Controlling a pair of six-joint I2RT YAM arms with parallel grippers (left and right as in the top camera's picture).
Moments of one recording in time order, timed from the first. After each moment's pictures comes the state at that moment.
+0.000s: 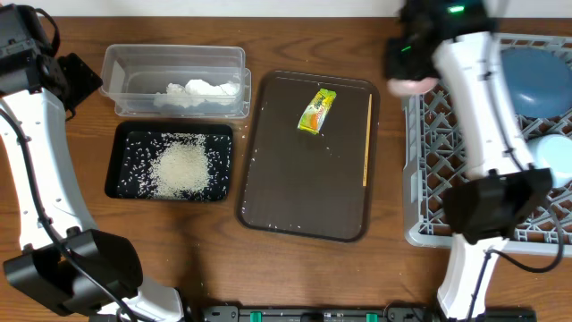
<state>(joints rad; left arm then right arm) 0.38 1.75 1.84 -1.13 -0.22 -0.41 0.13 2.14 2.32 -1.39 -0.04 0.29</state>
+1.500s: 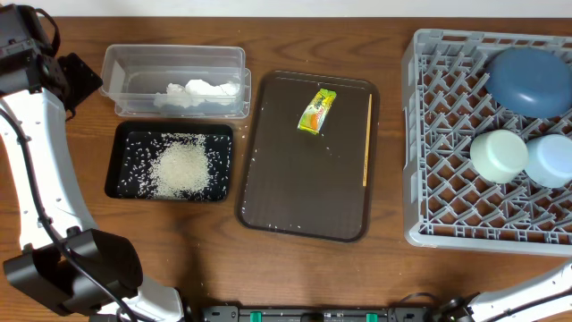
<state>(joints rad) 0.38 1.75 1.83 -1.13 -0.22 -0.41 -1.01 2.14 1.98 -1.03 -1.11 -0.16</state>
